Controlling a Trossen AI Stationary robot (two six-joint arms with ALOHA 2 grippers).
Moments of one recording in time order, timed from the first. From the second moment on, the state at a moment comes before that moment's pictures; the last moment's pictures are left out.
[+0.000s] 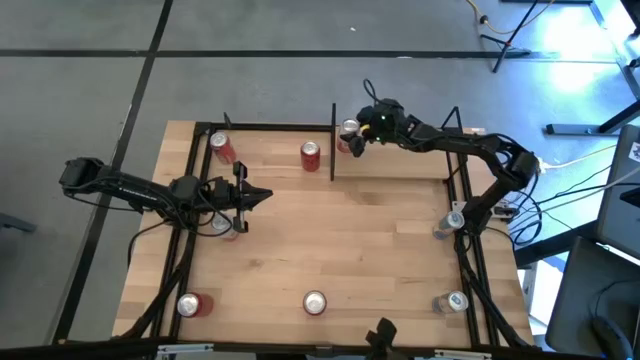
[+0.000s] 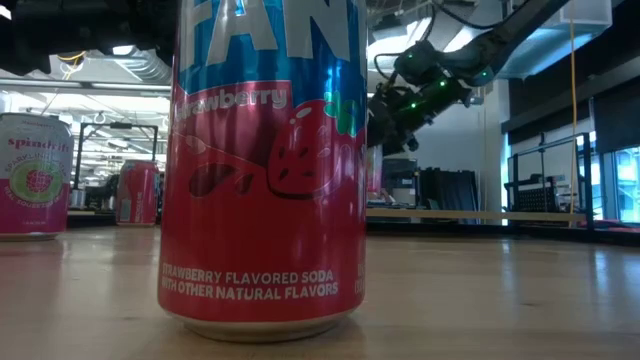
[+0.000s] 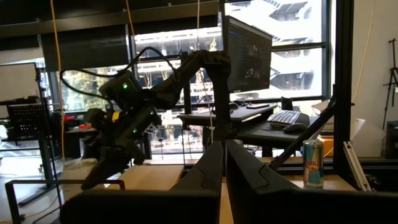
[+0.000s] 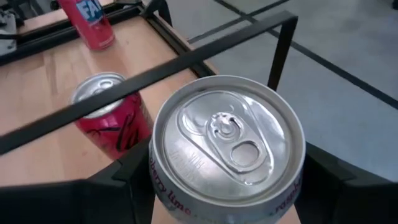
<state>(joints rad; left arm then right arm) -0.09 0.81 0.19 0.88 -0.22 0.11 -0.63 1.63 1.02 0.09 -0.15 0.02</state>
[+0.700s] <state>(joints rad) -0.09 0.81 0.19 0.88 -0.22 0.11 -0.61 1.68 1.02 0.11 -0.15 0.00</state>
